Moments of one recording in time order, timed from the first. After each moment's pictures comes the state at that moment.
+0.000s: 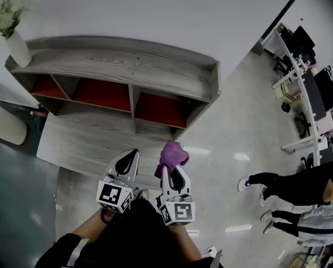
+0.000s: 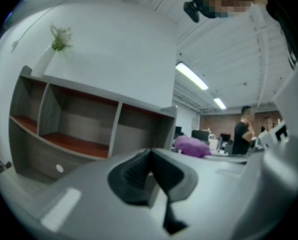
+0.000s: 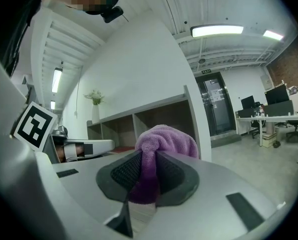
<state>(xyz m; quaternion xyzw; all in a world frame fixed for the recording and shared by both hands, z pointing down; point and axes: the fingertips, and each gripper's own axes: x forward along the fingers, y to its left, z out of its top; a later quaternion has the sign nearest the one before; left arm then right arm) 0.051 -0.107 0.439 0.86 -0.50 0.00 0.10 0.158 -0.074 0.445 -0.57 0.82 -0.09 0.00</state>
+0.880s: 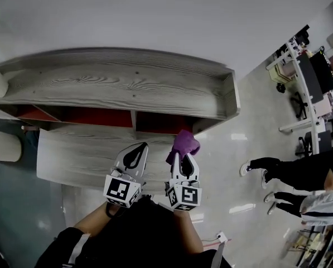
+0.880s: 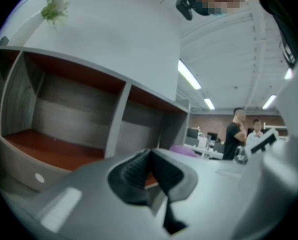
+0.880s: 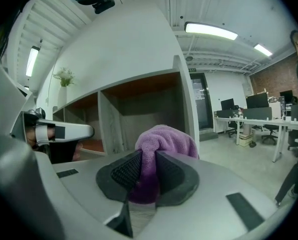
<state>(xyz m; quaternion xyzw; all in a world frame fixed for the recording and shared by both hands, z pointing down) 0.048 -0.209 0.457 0.90 -0.42 0.01 0.11 0.171 -0.185 0.497 -0.67 0.73 -0.11 -0.04</state>
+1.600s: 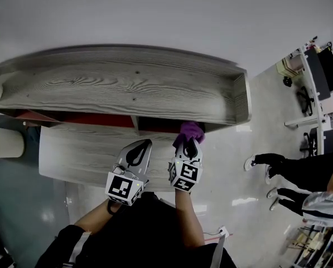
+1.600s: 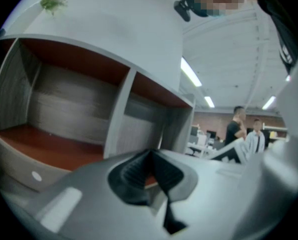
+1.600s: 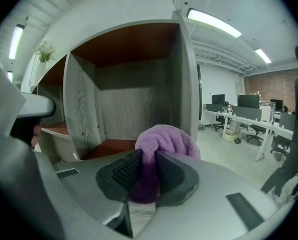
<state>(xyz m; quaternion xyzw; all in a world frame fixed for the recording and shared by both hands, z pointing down) 0.054 -0.228 0.474 0.90 -0.41 0.02 0.13 0.197 -0.250 0.558 -0.71 0.68 -0.16 -0.13</state>
